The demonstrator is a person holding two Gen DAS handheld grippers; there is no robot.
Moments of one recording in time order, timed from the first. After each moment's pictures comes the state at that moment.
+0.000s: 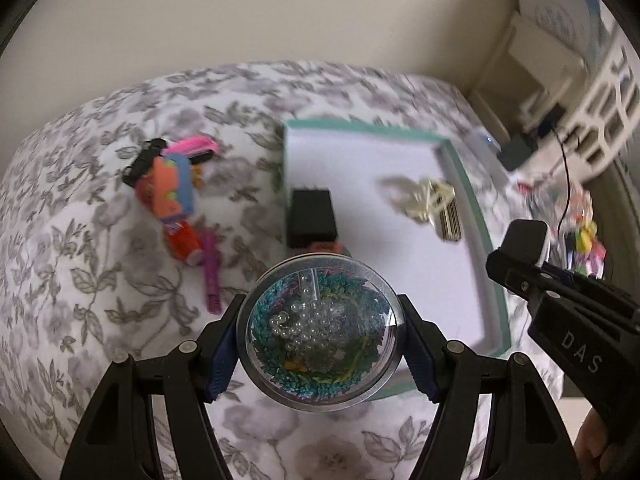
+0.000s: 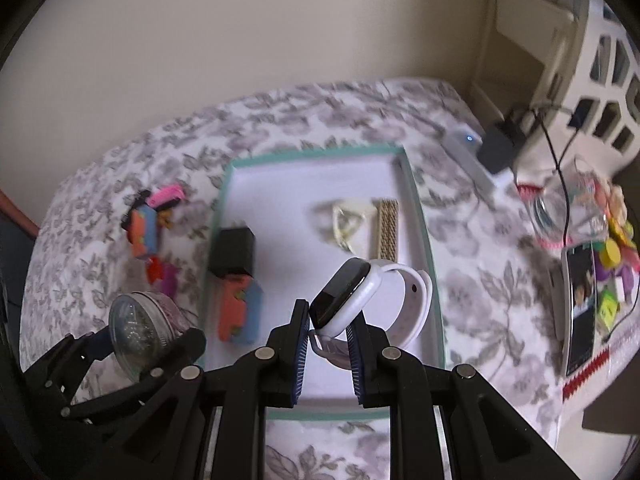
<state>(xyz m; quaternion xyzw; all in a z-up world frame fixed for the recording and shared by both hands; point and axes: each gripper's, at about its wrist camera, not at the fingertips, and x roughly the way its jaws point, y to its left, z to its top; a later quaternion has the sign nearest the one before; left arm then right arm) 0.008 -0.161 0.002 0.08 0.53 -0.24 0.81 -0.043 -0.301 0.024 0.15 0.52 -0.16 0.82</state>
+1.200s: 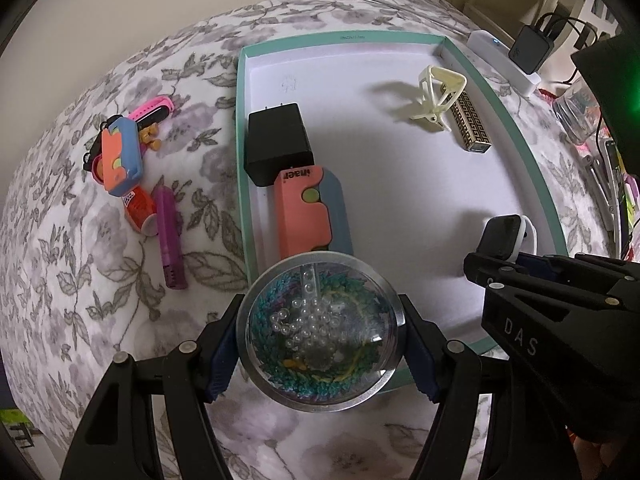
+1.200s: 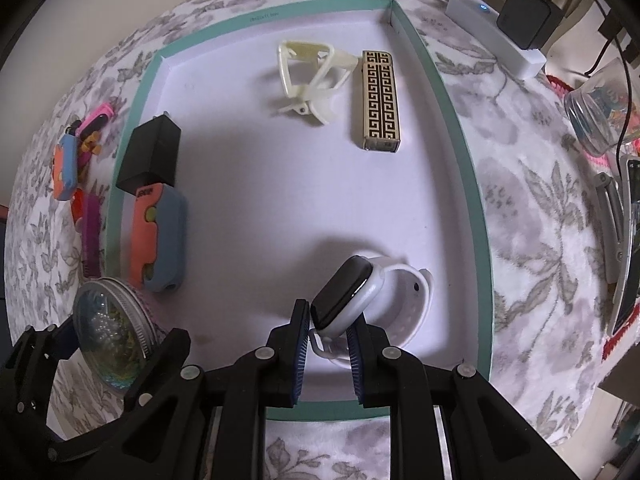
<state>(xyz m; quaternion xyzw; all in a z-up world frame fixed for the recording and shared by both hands) -0.008 -0.194 -0.059 0.19 0.57 -0.23 0.77 -0.037 -0.308 -0.082 0.19 0.64 -0.16 0.73</state>
